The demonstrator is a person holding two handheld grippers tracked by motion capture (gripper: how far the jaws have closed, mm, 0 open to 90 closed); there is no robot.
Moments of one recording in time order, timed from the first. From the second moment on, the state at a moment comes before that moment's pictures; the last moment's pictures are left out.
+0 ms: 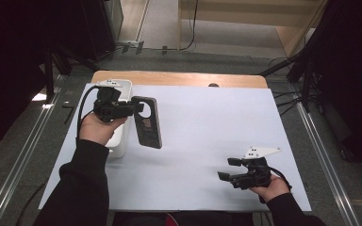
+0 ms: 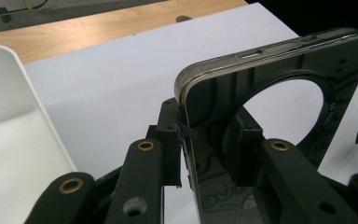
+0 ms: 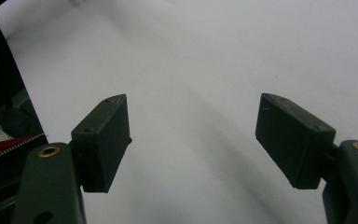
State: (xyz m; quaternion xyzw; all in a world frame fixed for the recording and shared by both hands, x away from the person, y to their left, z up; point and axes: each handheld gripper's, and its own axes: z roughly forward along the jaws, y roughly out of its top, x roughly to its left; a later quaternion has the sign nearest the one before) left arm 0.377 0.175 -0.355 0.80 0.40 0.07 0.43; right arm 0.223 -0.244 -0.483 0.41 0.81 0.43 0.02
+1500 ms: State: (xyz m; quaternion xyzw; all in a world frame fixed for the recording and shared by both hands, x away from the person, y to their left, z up) left arm 0.419 0.208 -0.285 0.79 0.43 0.14 0.42; right arm 0.224 -0.241 -0.483 0.40 0.81 0.43 0.02
